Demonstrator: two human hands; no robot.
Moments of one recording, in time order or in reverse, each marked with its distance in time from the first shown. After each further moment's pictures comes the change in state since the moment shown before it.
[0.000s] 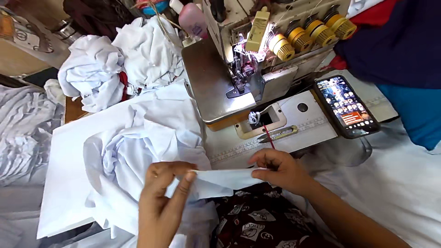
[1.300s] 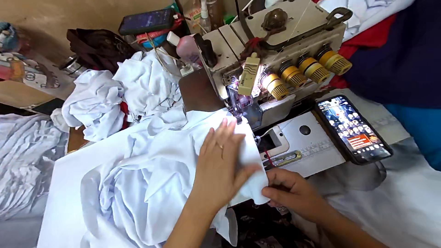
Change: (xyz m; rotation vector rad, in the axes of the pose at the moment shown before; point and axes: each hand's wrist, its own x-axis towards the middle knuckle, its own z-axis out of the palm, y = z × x) left_hand 0.102 -0.006 0.095 0.459 -0.176 0.453; right_hand 0.010 -0.005 -0.015 0.222 0.050 0.020
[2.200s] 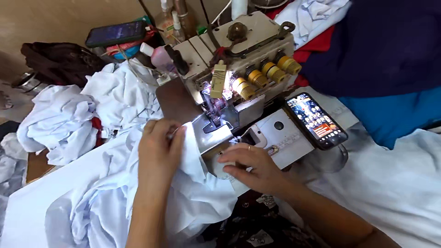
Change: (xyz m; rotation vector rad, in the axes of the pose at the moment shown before) left_hand 0.027 -0.062 -0.042 0.028 0.077 -0.250; right_hand 0.057 -0.018 0.016 -0.580 0.083 -0.548
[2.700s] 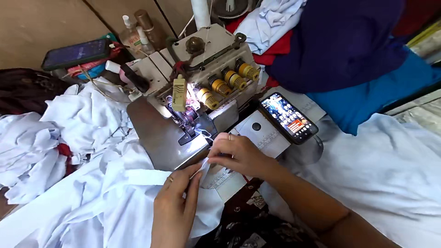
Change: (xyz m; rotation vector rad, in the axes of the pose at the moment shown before) left_hand -0.066 0.057 0.024 -0.255 -0.067 0.067; right_hand 0.013 0.019 -0.028 -0.222 -0.043 -0.005
